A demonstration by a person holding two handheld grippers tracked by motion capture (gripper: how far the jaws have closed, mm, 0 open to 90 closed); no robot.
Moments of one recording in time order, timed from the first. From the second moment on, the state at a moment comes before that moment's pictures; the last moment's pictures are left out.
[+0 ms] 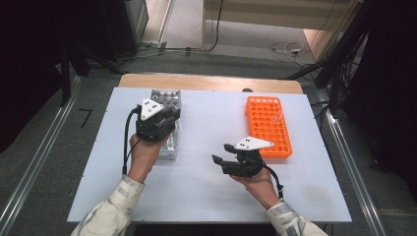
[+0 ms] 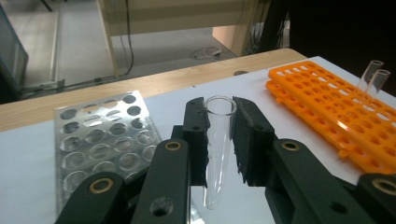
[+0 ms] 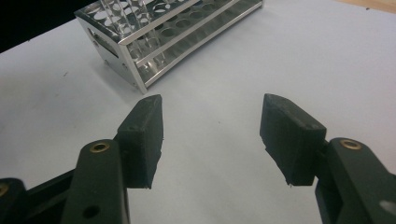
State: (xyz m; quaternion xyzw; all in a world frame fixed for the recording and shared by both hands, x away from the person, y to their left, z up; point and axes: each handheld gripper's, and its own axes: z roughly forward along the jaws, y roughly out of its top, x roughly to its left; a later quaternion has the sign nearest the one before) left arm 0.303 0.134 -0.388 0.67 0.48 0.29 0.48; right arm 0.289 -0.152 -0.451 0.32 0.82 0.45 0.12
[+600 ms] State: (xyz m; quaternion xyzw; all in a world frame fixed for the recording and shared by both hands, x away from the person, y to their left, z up) left arm 0.301 0.141 -0.405 0.67 0.49 0.31 0.46; right arm 0.289 -0.157 -0.450 0.33 0.82 0.45 0.12
